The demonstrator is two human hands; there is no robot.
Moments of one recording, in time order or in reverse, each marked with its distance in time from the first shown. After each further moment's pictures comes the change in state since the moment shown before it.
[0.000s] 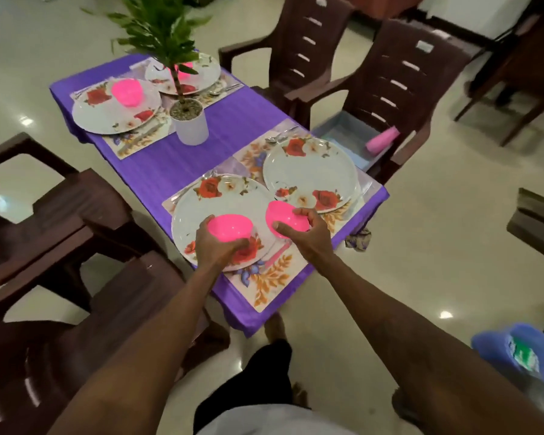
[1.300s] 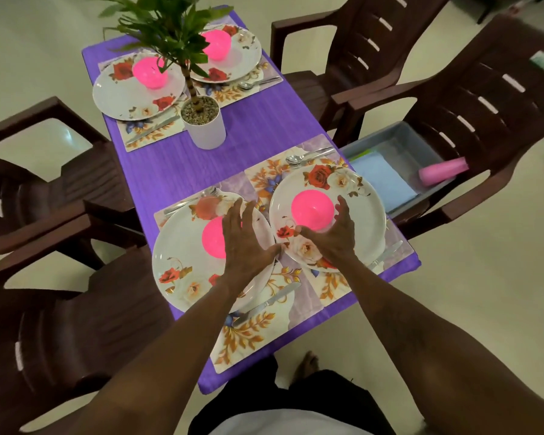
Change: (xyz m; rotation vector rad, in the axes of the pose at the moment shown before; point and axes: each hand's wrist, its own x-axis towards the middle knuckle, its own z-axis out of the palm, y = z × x) left_hand 0.092 0.075 0.133 0.462 0.160 0.243; right_hand 0.234 0.027 -0.033 -0.390 -0.121 -0.053
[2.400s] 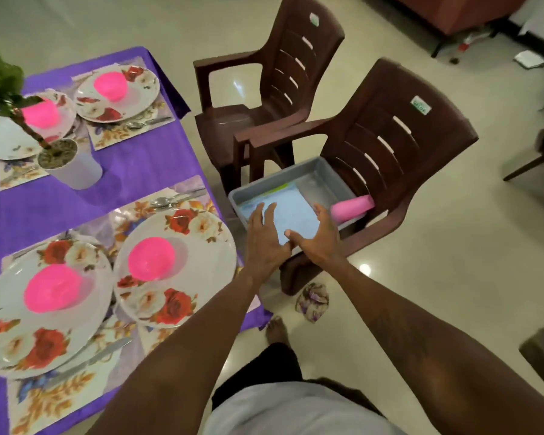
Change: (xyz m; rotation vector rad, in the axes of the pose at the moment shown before) left_hand 0.076 0.356 0.258 -0.053 -0.039 0.053; right_hand 0.199 0.155 -0.292 0.020 -0.087 -0.197
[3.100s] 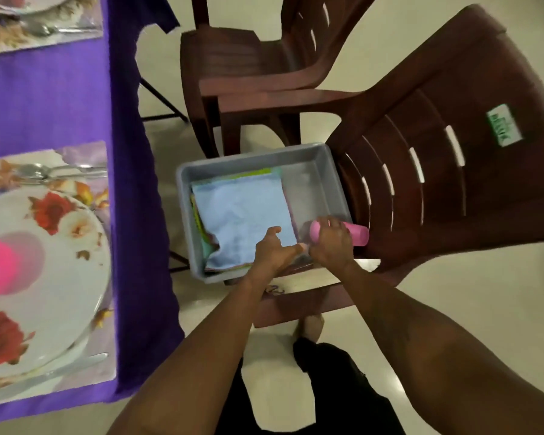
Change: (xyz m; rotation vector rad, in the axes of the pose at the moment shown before) left_hand 0.161 0.049 0.243 -0.414 -0.337 -0.878; right_hand 0.261 0.226 -0.027 -0.727 -0.433 -0.100
